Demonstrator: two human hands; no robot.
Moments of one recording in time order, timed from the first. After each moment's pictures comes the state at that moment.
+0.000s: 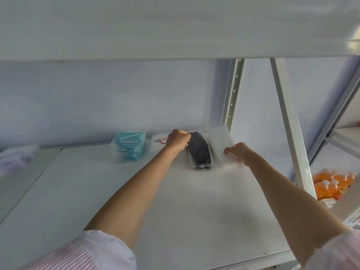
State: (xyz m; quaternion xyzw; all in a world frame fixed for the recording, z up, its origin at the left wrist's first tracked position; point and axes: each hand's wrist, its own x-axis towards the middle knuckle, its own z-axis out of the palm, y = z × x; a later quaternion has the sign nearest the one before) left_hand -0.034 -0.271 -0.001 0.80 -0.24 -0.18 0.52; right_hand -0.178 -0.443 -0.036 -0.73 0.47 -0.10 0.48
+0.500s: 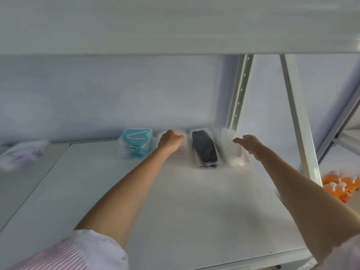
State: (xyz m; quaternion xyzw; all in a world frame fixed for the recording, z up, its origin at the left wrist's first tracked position) left_hand 0.003 -0.242 -0.021 0.85 -0.24 -0.15 0.44; right_hand -0.182 -0.448 -0.016 -0.78 0.45 -0.13 0.42
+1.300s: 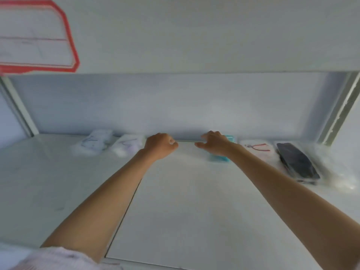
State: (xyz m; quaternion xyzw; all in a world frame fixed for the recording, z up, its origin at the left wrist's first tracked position) left_hand 0.105 0.073 0.026 0.95 -0.27 0.06 0.15; right_hand 0.030 -0.121 0.031 -0.99 0.11 -0.03 0.10
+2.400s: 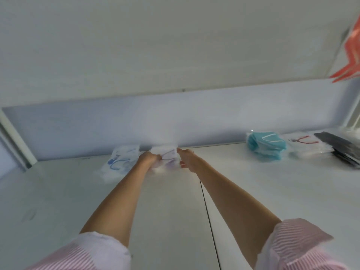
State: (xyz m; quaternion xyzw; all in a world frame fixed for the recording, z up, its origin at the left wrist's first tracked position) left_hand 0.316 0.229 -0.019 0.93 -0.10 -0.20 0.30; right_hand 0.242 0.104 -0.040 -0.71 0.30 -0.04 0.64
